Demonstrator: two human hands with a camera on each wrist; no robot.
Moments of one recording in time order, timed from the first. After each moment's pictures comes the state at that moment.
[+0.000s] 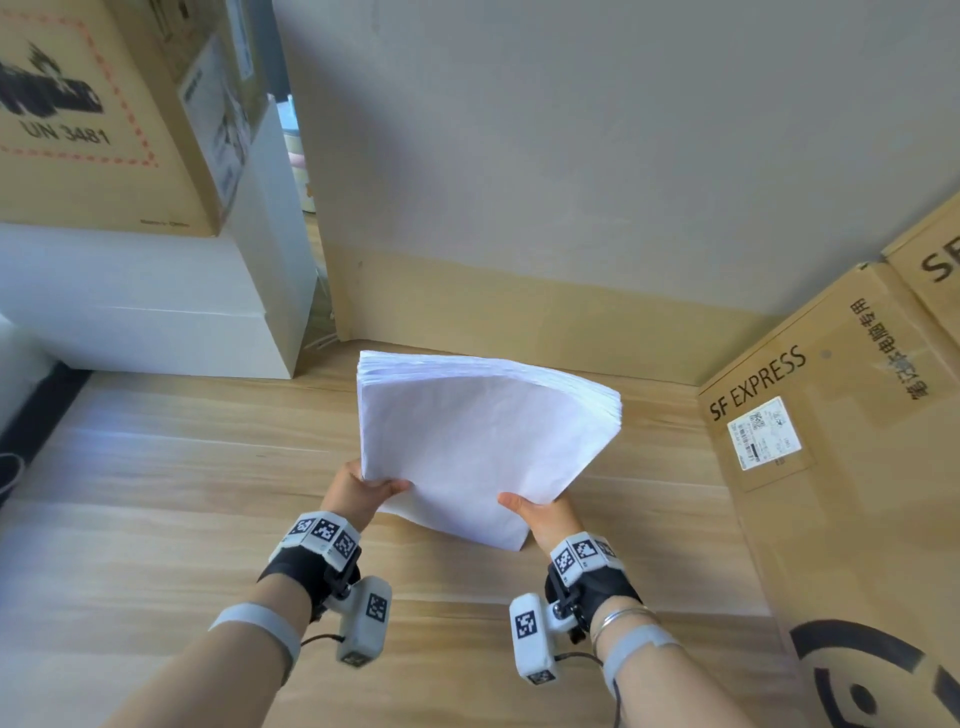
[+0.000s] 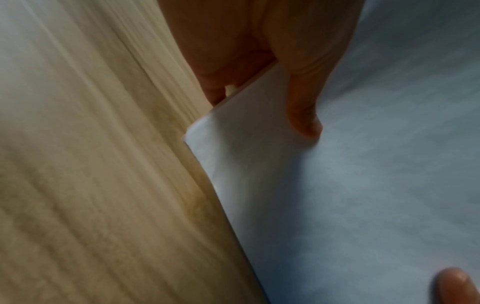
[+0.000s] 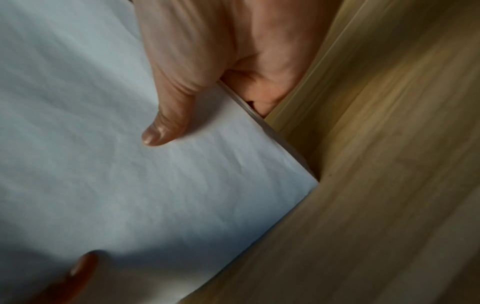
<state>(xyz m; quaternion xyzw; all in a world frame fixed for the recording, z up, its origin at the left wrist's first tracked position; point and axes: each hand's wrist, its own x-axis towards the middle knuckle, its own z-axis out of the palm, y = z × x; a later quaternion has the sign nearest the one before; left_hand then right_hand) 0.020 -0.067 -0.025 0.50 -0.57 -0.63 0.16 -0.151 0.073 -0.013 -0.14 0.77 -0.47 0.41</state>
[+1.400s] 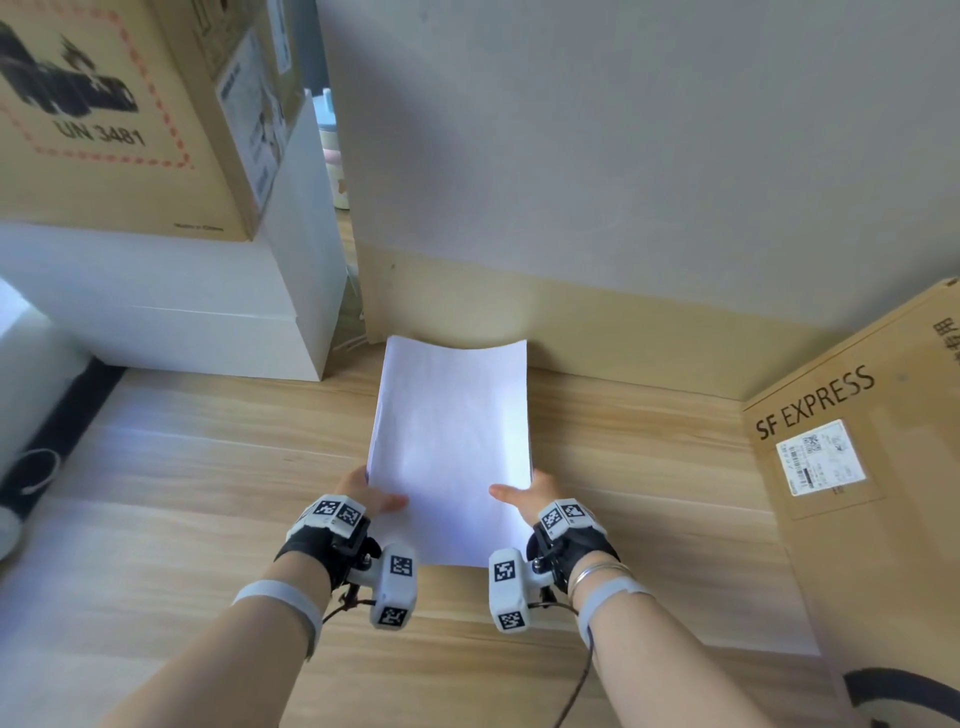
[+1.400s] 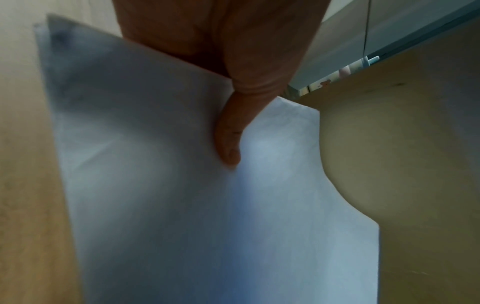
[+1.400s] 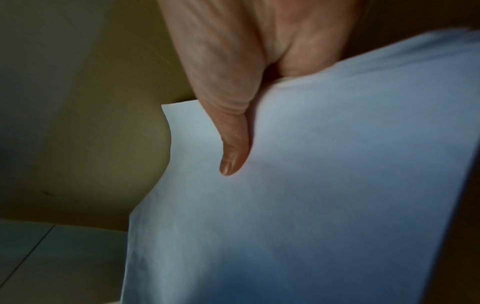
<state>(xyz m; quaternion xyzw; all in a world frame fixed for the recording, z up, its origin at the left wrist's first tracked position) 0.033 -0.116 -0.069 0.62 -0.54 -0.57 -0.03 -0.164 0.004 -0.065 -0.16 0.83 -0.22 0.48</state>
